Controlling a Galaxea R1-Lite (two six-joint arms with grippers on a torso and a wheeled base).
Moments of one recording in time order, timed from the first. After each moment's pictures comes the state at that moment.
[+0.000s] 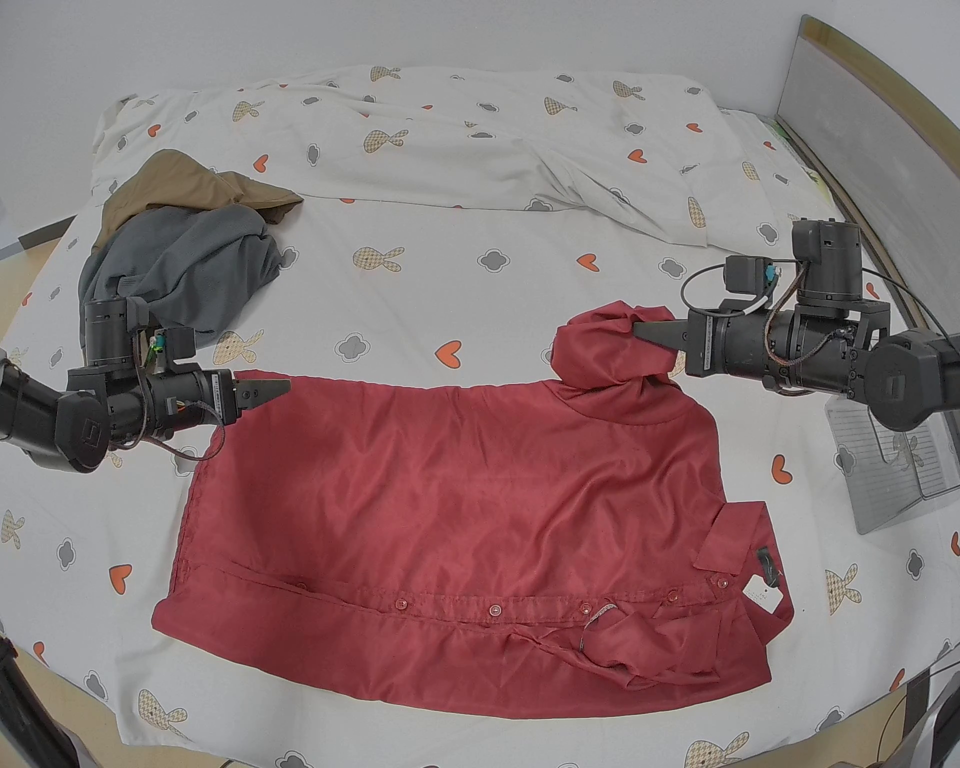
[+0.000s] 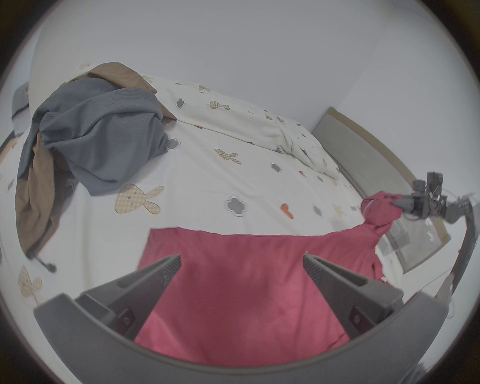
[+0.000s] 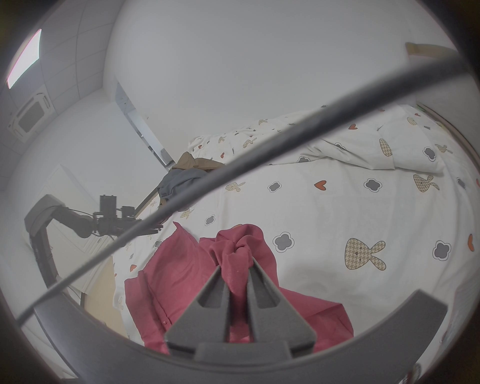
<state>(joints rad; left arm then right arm) 0.04 1.92 -1.08 -0.44 -0.49 -0.03 0.34 1.82 -1.22 -0.30 0.37 0.12</state>
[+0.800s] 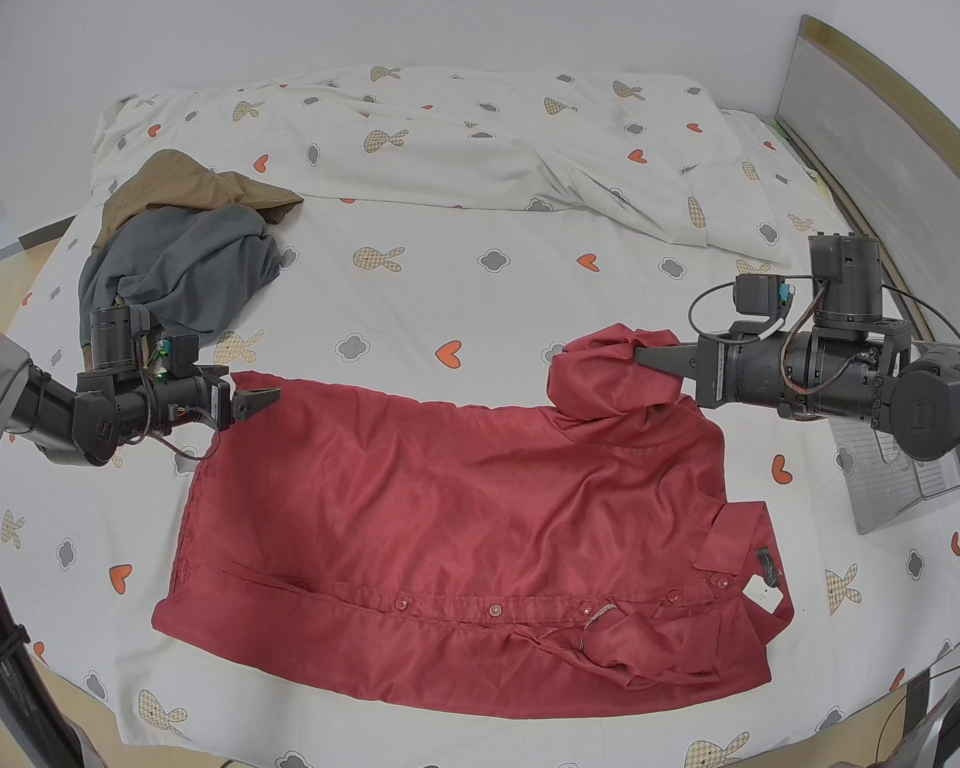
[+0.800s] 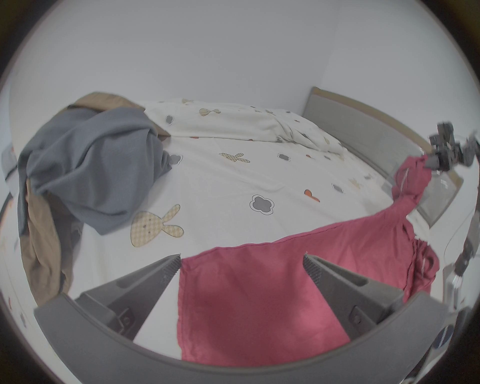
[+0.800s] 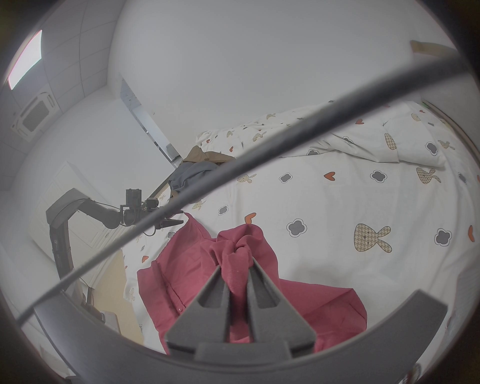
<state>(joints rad) 0.10 2.03 -1.17 -0.49 -0.51 0.25 0.39 1.73 -1.10 -0.30 0.36 0.12</state>
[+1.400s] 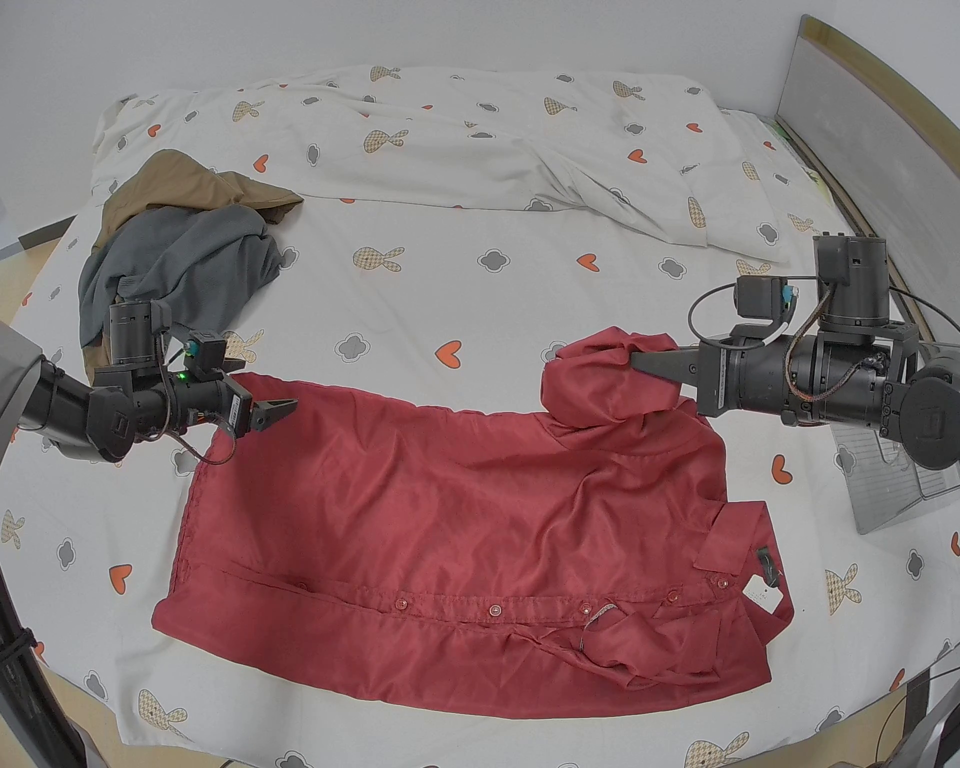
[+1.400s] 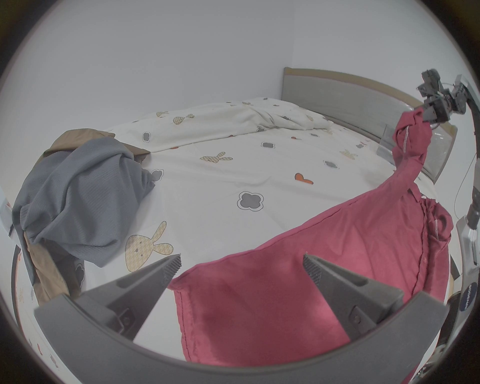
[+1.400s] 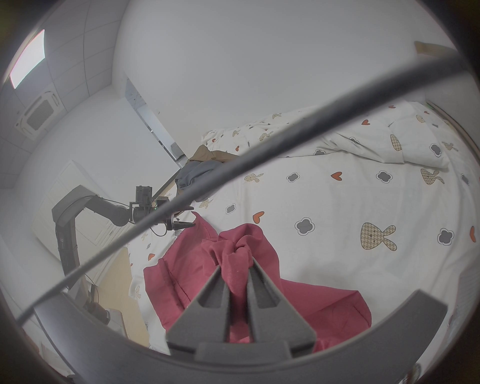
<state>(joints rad) 0.04 2.05 -1.20 -0.44 -0.44 0.45 0.42 1.69 -1.08 -0.30 0.36 0.12</state>
